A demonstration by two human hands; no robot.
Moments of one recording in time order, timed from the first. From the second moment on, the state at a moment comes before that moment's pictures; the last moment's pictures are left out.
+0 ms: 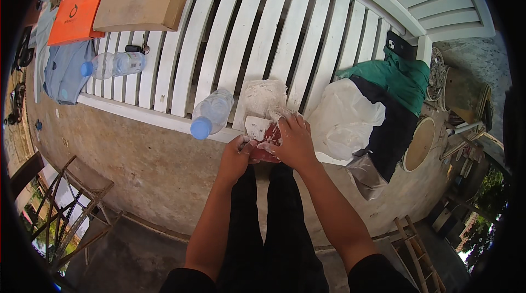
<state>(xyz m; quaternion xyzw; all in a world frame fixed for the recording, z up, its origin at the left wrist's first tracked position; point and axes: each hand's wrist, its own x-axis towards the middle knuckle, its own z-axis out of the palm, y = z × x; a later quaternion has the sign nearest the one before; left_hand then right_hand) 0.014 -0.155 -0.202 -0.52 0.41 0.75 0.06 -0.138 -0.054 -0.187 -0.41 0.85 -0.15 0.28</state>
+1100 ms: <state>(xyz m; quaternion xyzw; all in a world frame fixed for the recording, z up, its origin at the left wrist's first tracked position) 0.026 -0.133 -0.203 -0.51 0.54 0.67 -0.02 -0.164 -0.086 -0.202 -0.39 0.89 -0.17 0.17</state>
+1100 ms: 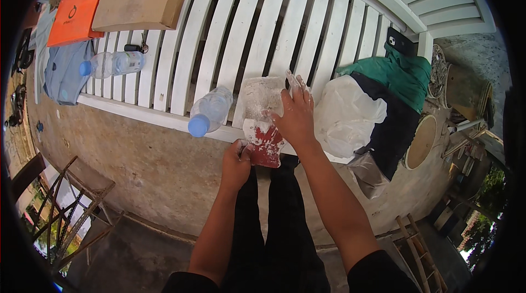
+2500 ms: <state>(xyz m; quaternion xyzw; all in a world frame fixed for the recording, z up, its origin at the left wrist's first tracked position) 0.021 -0.145 -0.221 -0.55 0.46 0.70 0.00 -0.165 -0.022 -0.246 0.01 0.83 -0.46 0.32</state>
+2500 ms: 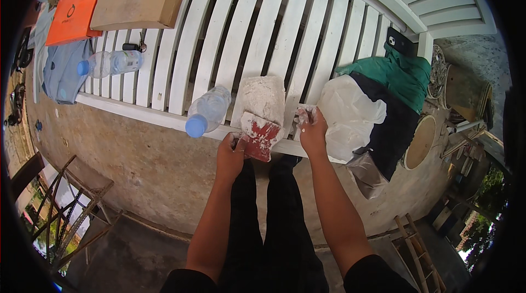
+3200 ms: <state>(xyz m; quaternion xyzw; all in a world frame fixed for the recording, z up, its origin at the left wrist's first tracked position) 0.030 -0.141 -0.236 -0.53 0.52 0.66 -0.02 -0.163 -0.028 -0.243 0.11 0.70 -0.54 0.45</state>
